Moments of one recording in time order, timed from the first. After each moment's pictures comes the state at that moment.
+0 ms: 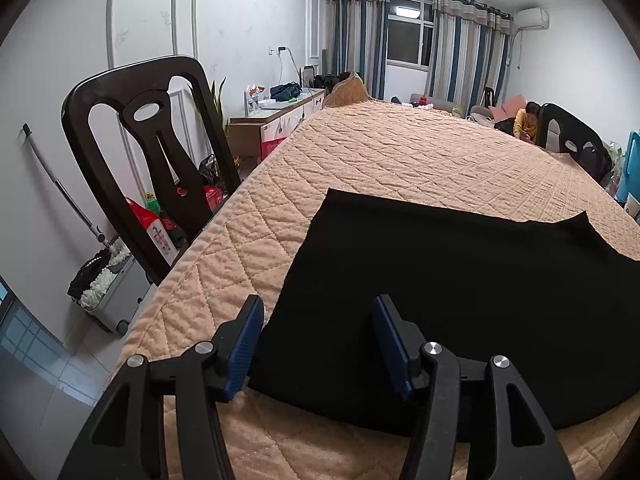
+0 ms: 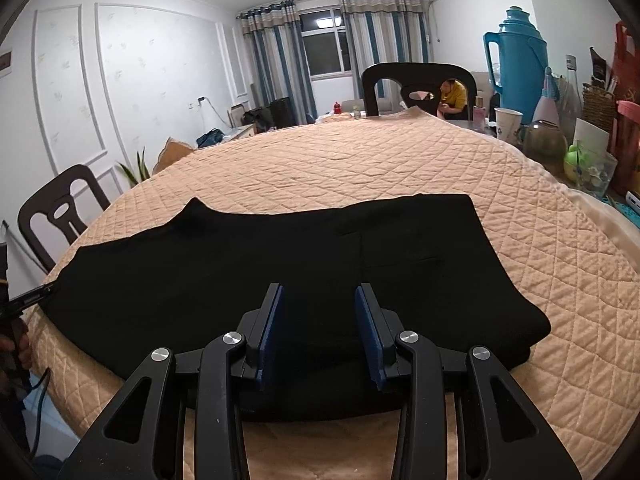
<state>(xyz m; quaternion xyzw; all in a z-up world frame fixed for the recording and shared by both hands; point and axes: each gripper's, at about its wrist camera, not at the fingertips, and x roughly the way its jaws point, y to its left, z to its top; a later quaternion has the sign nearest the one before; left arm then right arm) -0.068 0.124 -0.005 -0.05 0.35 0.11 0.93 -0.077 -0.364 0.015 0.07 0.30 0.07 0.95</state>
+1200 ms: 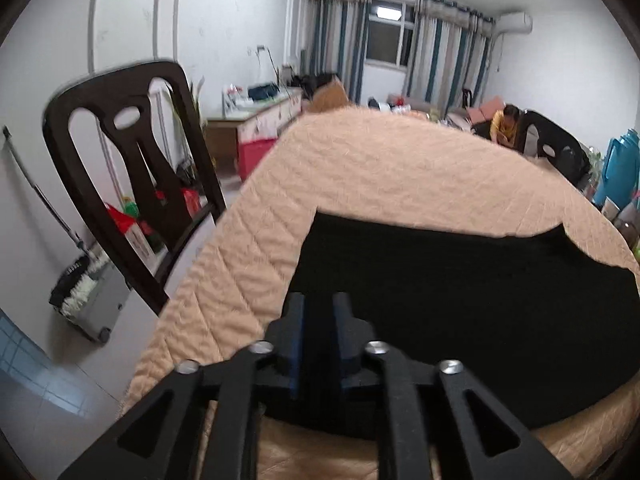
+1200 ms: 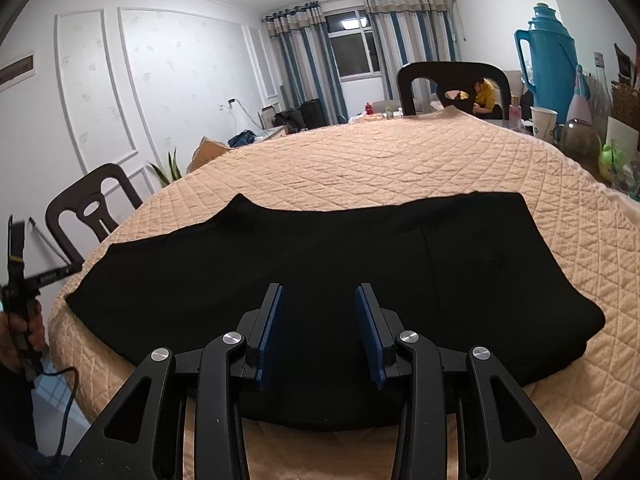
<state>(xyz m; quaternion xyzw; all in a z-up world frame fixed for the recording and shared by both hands) -0.056 0.145 0.006 -0.07 0.36 0.06 0.93 -0.074 -0.341 0.010 0.08 0.29 0.12 0.94</state>
